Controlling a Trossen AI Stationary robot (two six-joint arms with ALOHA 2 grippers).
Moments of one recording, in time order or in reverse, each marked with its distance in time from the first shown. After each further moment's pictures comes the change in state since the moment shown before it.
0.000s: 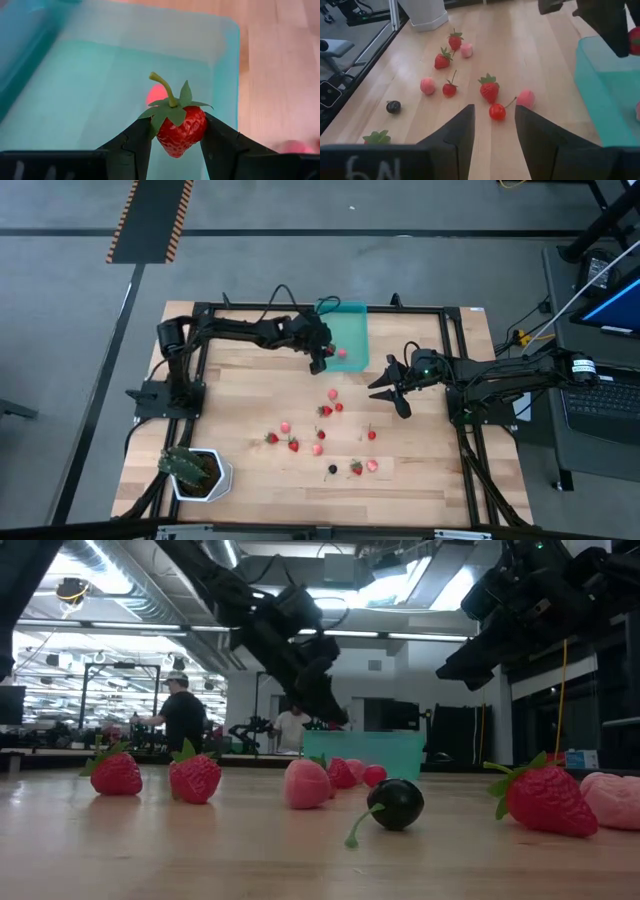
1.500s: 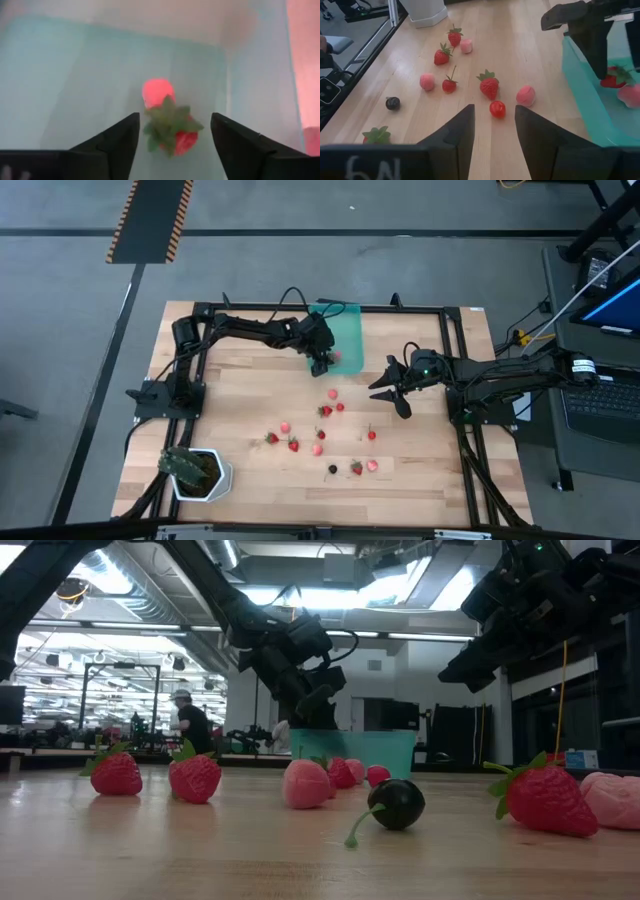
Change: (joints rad) left arm 0.017 0.117 0.051 -0.033 0.074 0.006; right arm 0.000 0.000 0.000 -0.017 0.000 -0.005
